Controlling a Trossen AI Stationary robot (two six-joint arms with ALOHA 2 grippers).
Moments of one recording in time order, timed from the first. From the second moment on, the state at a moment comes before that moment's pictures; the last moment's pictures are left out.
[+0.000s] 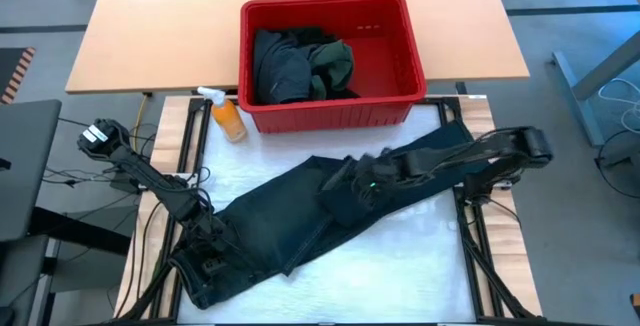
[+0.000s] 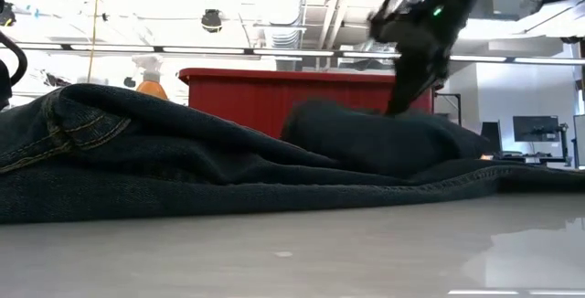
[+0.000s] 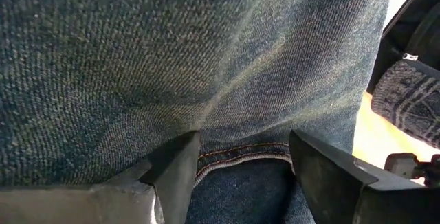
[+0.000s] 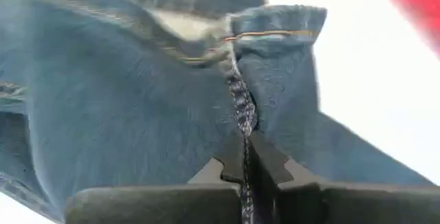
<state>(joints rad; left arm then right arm) -0.64 1.18 0.42 -0.25 0.51 -1.33 0.06 1.41 1.00 -0.70 0.39 0.53</state>
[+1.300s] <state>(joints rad) -0.64 1.18 0.42 -0.25 0.54 -1.29 -0.35 0.81 0.83 -1.25 0.42 1.16</state>
